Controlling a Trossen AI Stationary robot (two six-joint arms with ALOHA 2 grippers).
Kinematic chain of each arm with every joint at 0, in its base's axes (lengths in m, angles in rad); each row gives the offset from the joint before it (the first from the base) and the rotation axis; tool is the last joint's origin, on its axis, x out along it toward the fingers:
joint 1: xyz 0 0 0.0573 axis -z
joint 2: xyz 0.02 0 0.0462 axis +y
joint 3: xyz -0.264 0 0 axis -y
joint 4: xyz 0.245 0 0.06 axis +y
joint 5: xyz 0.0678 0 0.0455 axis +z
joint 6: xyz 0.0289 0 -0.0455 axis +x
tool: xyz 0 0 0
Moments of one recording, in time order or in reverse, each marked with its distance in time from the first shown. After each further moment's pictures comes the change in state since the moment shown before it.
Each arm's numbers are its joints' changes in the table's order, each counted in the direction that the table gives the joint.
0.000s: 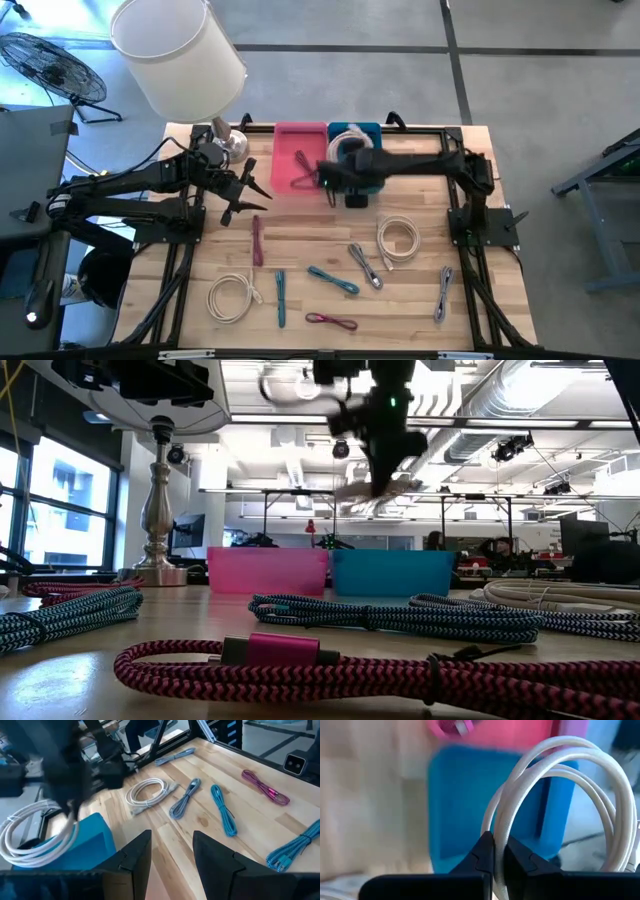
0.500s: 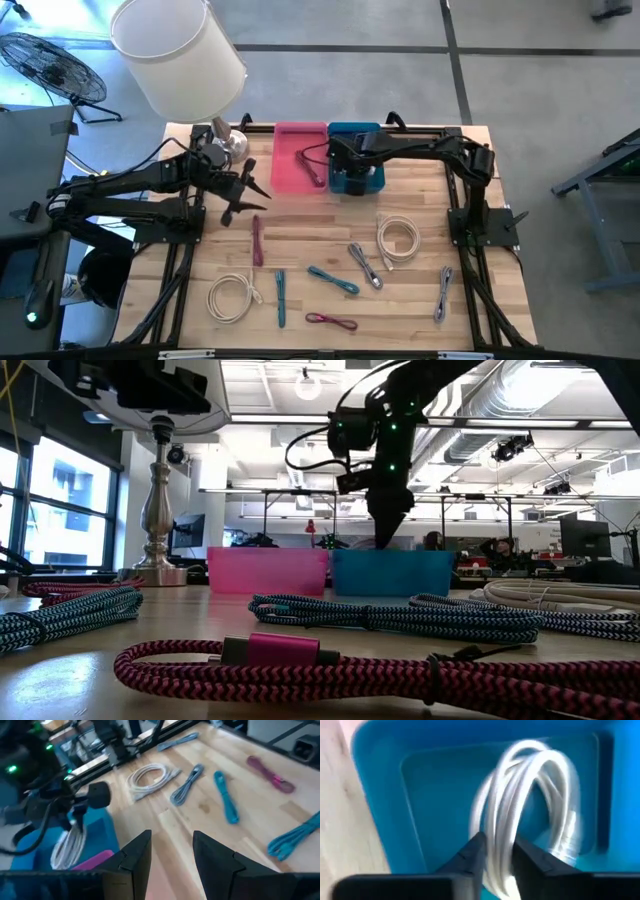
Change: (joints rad) left arm 0.000 0.000 0.000 0.053 0.063 0.008; right arm 0.218 0.000 -0.248 -0.352 0.266 -0.016
